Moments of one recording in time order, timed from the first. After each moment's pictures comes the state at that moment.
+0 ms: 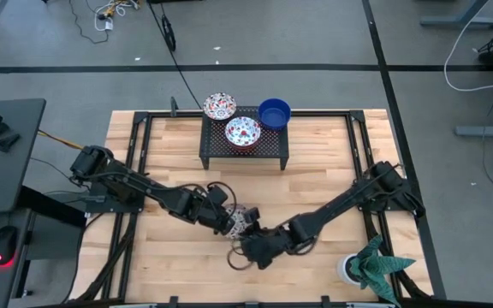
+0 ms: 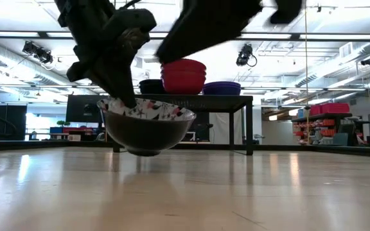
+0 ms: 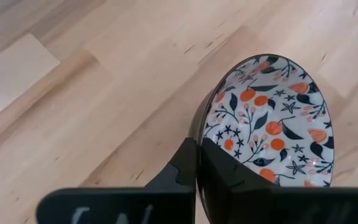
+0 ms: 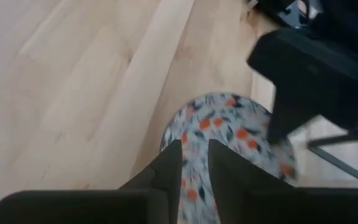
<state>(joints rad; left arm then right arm) -0.36 1.65 1.09 -0.58 -0.42 -1.08 0.50 1.98 1.45 -0.31 0.48 -0.17</state>
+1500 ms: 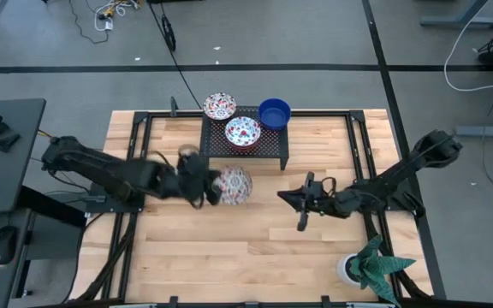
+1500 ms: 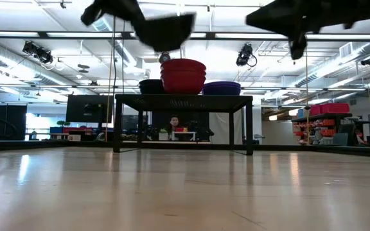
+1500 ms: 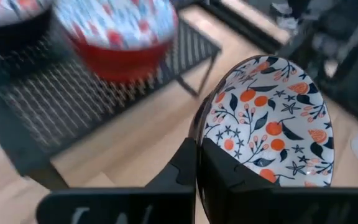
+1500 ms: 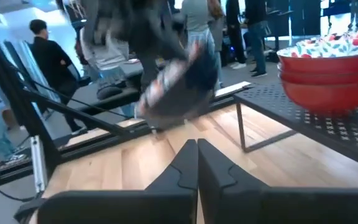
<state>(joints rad) -0.28 1.31 1.17 -0.64 -0.70 -0.87 0.48 1.31 0.45 0.83 0.72 0.26</state>
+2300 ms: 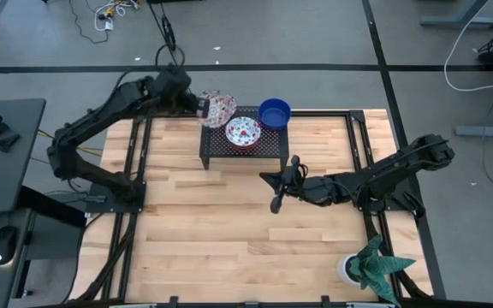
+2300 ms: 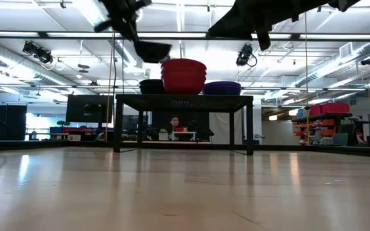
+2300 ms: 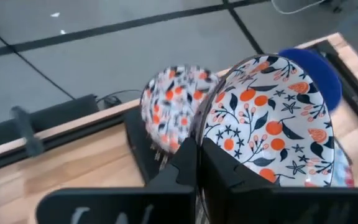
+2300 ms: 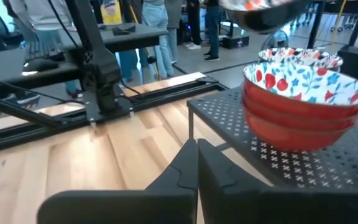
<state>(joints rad) 0.52 1.38 1.58 -0.98 -0.28 -0.55 0.28 1.42 0.77 0.42 0.69 0.21</state>
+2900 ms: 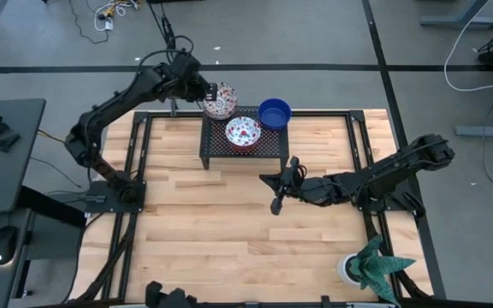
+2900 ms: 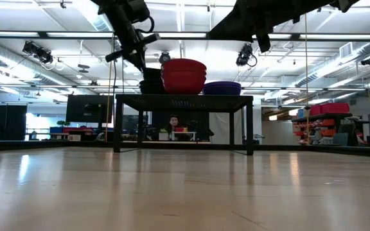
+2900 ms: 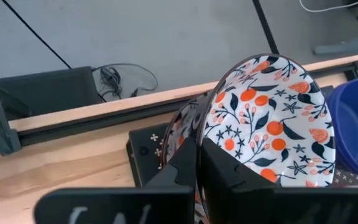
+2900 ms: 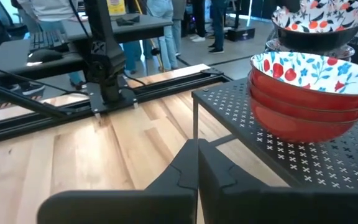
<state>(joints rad) 0.74 1.58 1.58 -0.85 -0.09 -0.59 0.28 1.42 0.77 0.38 0.66 0.23</state>
